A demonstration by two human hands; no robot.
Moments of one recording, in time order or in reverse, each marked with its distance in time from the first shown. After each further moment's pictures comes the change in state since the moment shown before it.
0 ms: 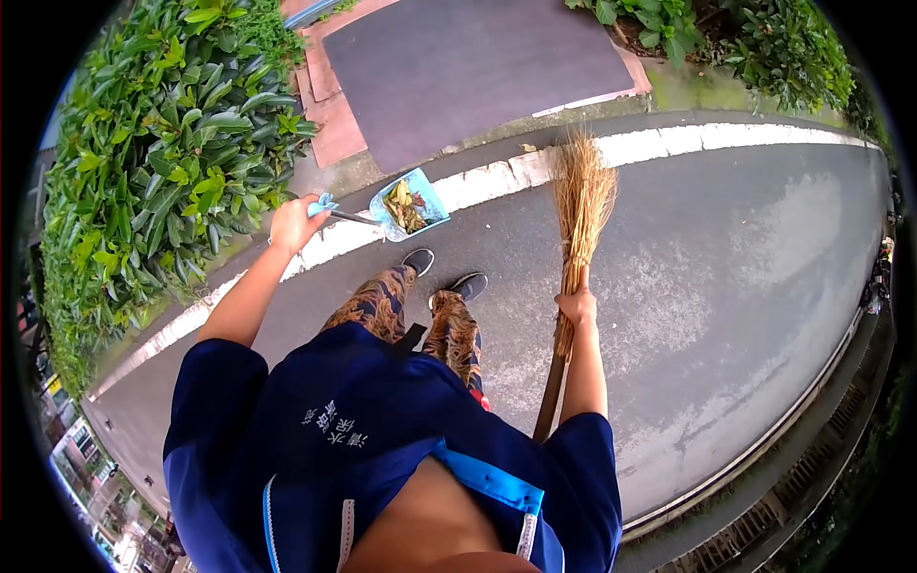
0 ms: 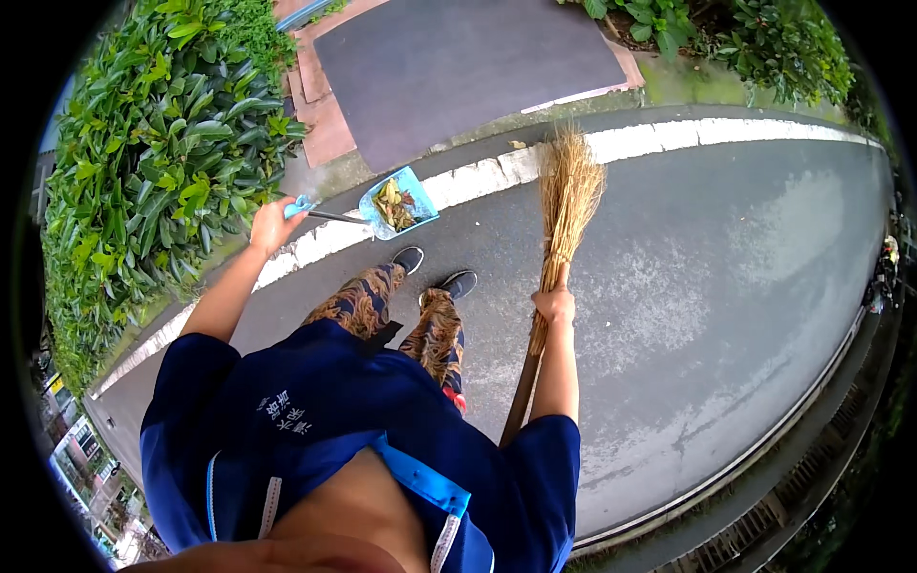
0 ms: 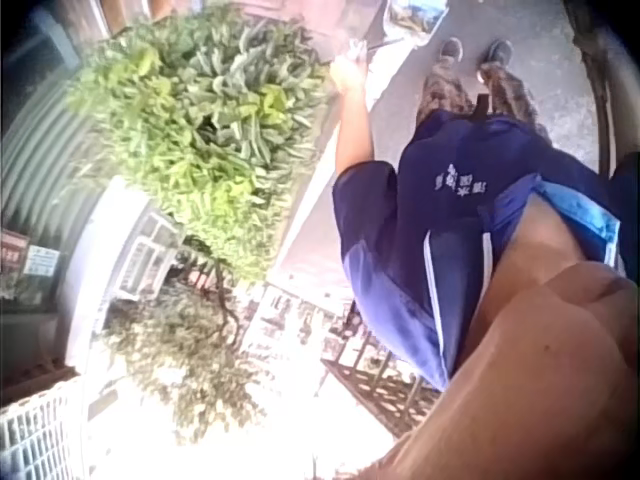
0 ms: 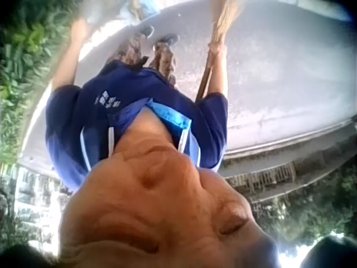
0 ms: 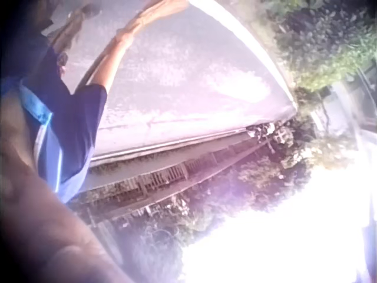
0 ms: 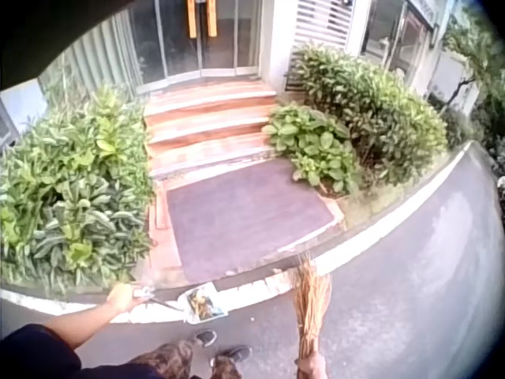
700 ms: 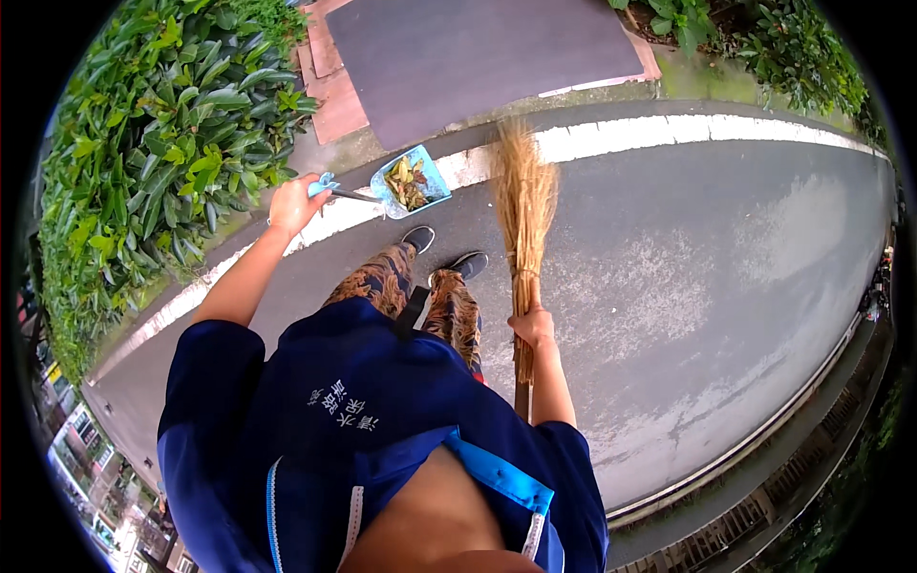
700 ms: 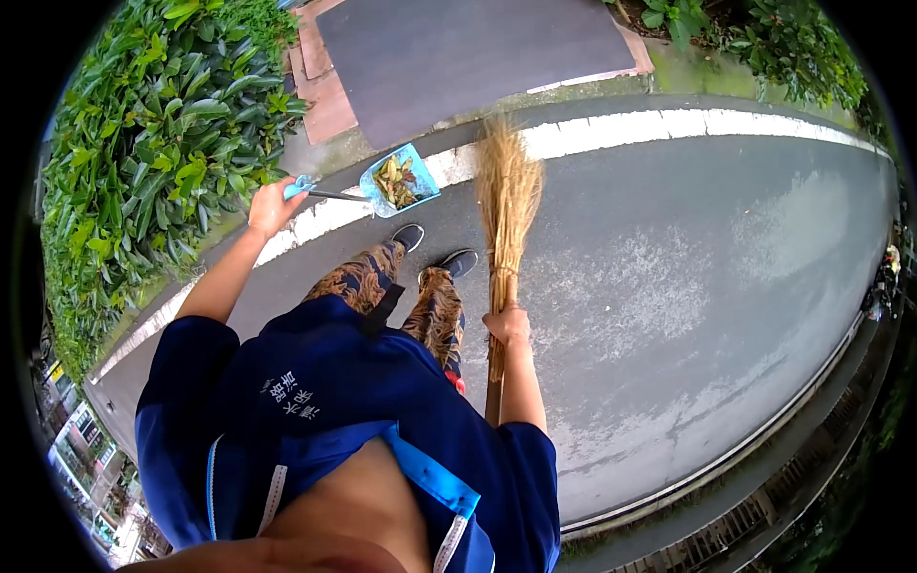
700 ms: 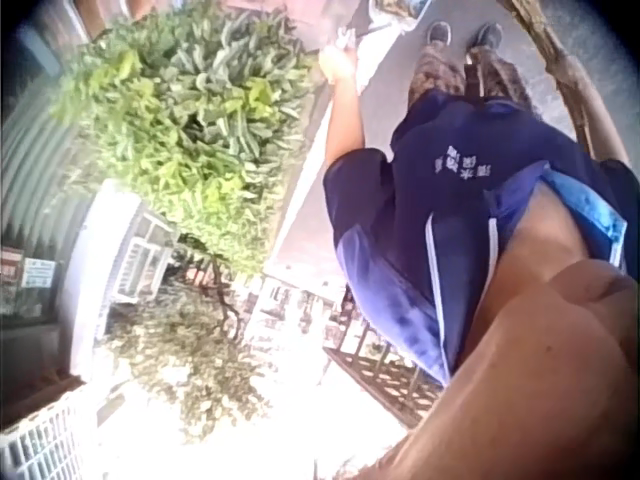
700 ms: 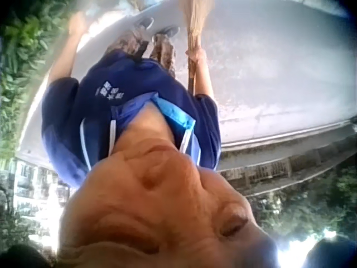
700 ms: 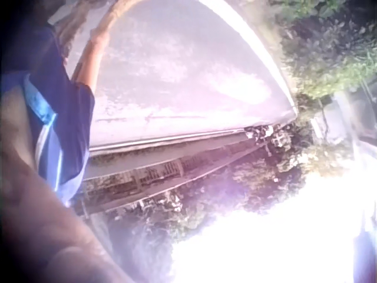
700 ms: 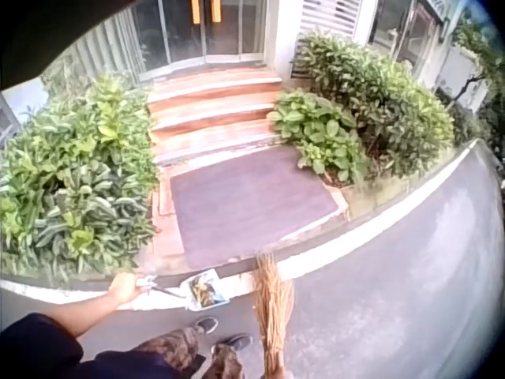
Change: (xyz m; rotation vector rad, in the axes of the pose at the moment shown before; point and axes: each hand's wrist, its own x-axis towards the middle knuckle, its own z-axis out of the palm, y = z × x) left_hand -0.007 0.000 -0.002 0.011 -0.033 -0.041; right_hand -0.092 -0.015 0.056 -0.015 -0.288 -0.090
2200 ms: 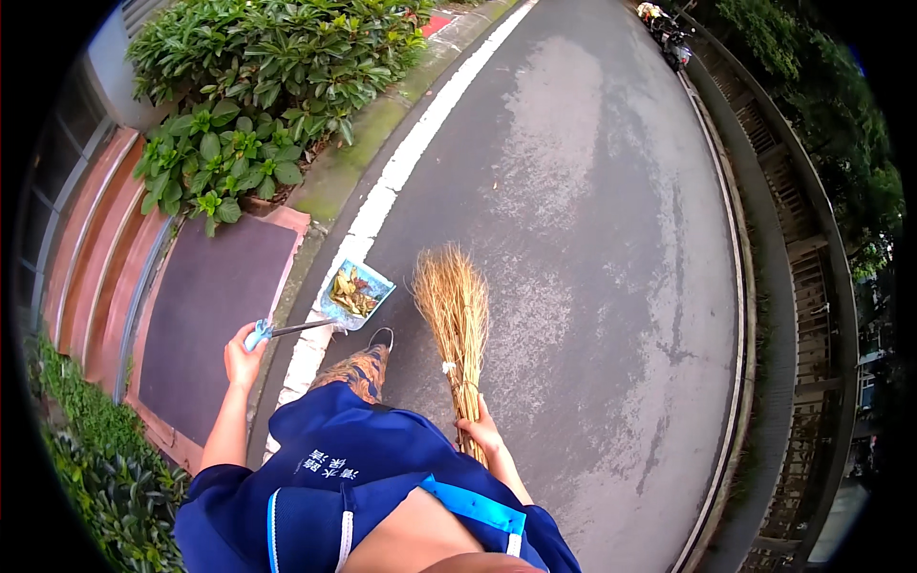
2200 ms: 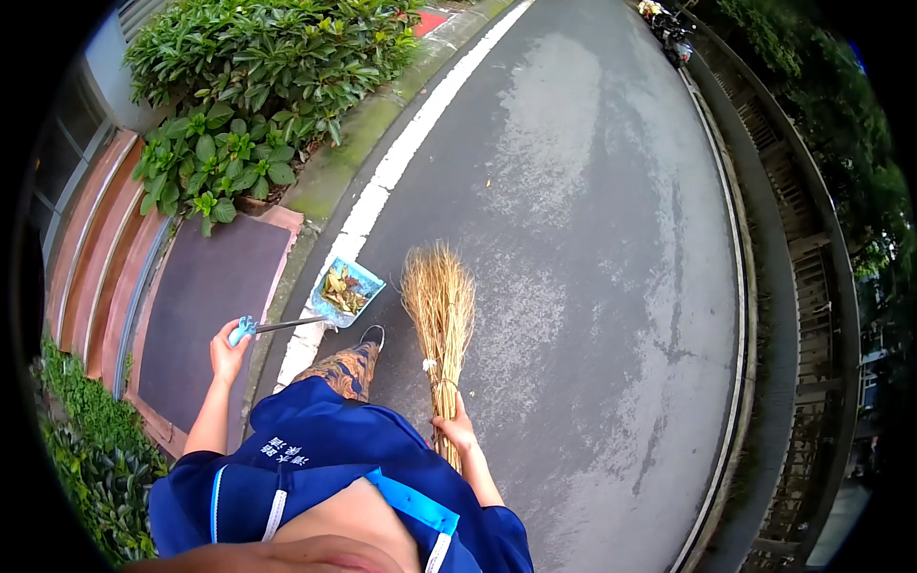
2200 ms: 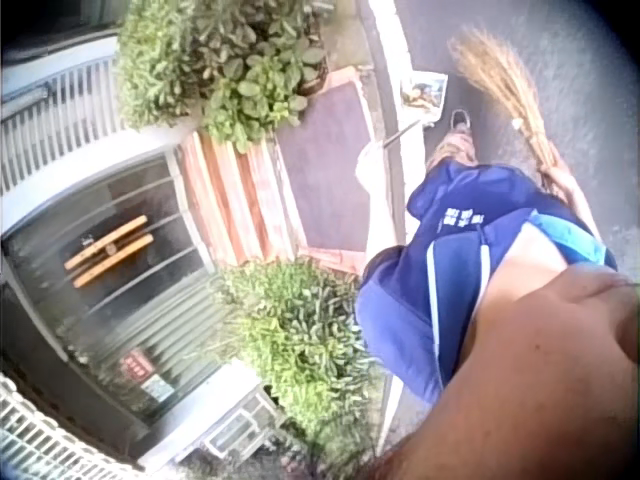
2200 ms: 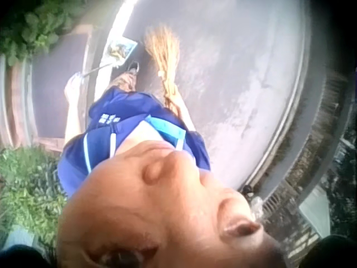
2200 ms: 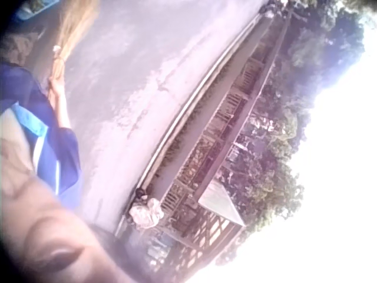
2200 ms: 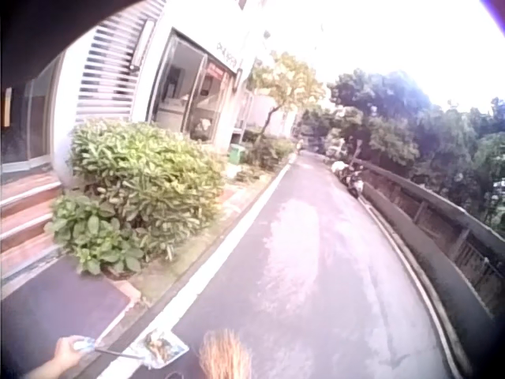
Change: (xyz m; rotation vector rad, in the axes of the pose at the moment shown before) left_hand 0.121 0.665 0.062 -0.376 0.044 0.526; right_hand 0.026 0.360 -0.240 1.480 0.401 0.122
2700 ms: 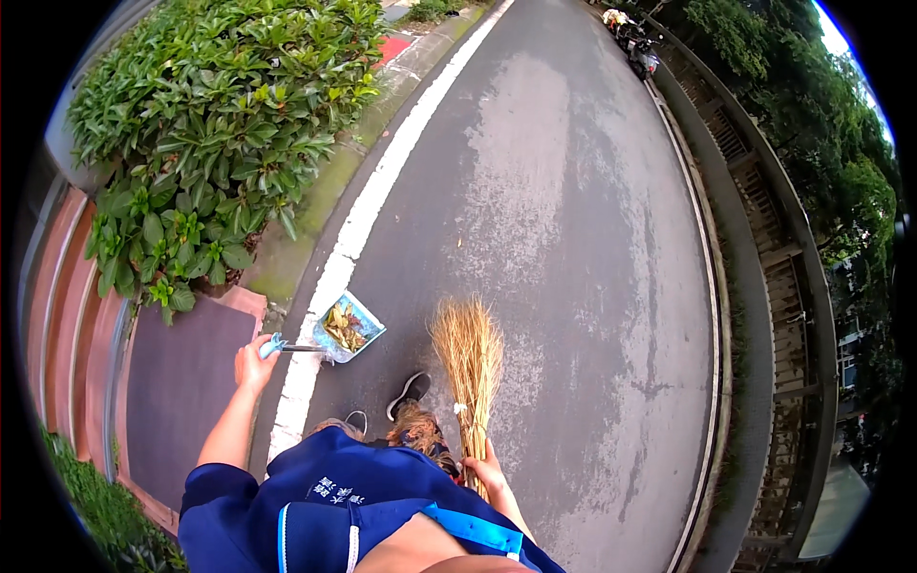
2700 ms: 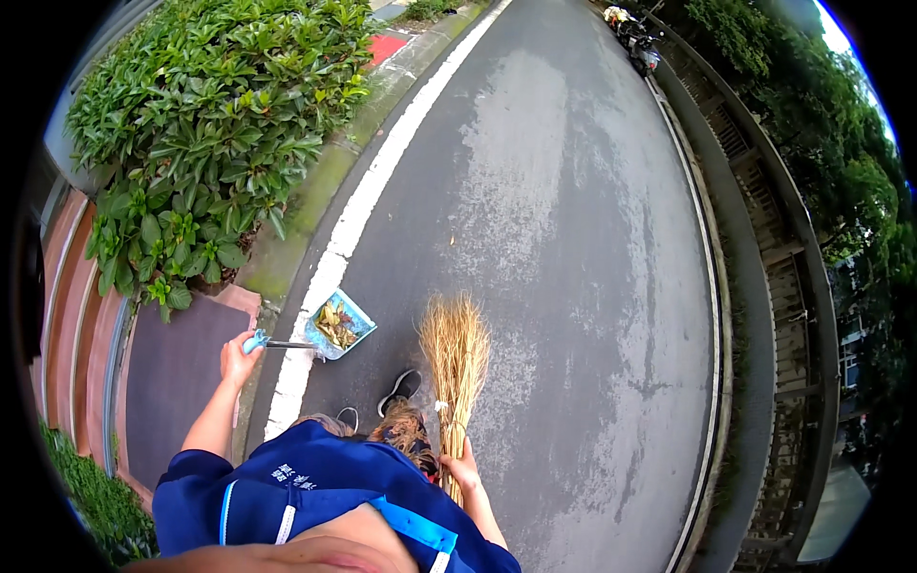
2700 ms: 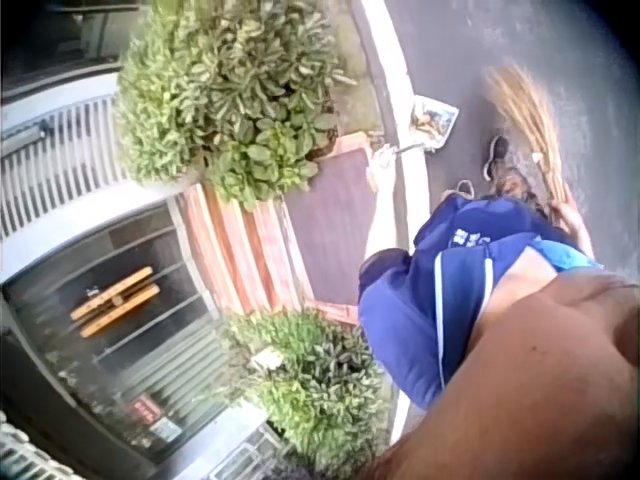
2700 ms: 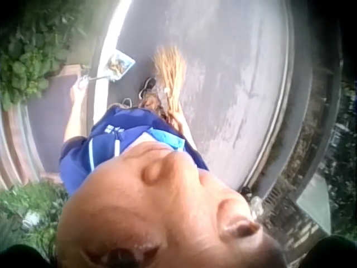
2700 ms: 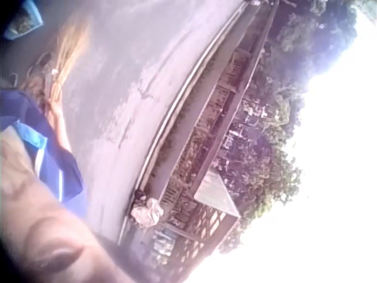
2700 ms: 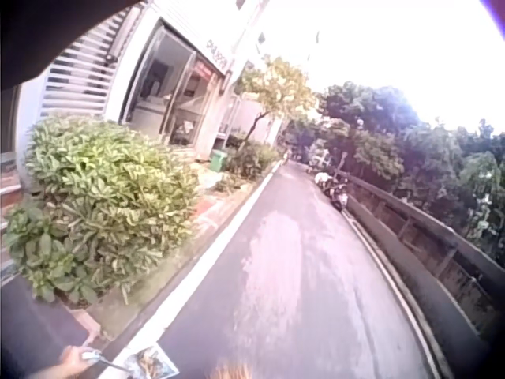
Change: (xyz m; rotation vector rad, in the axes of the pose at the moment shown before) left_hand 0.254 0.124 0.131 0.133 -0.158 0.075; right_hand 0.116 -0.162 -0.057 0.188 0.173 -0.003
